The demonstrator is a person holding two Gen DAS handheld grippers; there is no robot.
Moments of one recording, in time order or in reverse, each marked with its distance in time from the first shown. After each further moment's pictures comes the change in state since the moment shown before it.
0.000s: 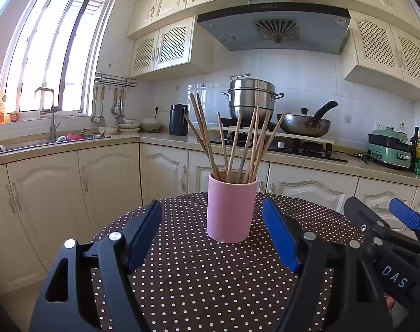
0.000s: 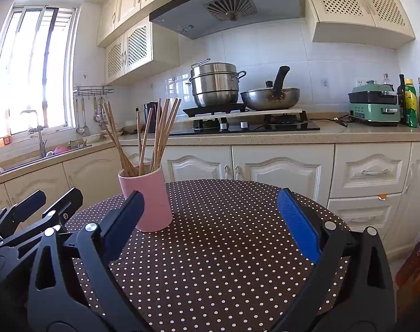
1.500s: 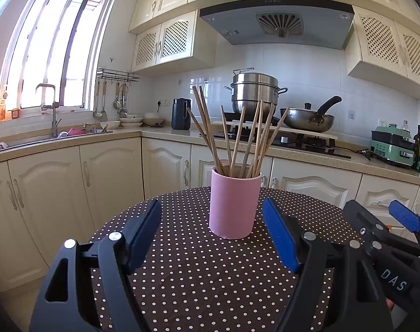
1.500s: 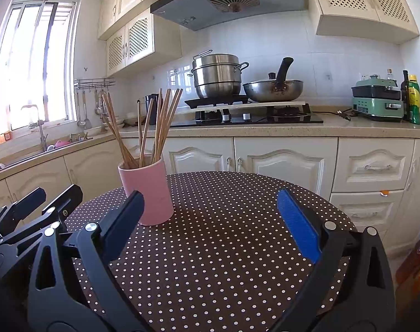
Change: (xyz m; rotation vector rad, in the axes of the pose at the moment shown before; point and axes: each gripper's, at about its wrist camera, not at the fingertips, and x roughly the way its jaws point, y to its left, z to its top) left arm 0.005 -0.001 -0.002 -0.002 0.035 0.020; right arm 0.007 0.008 -0.003 -0.003 0.048 0.001
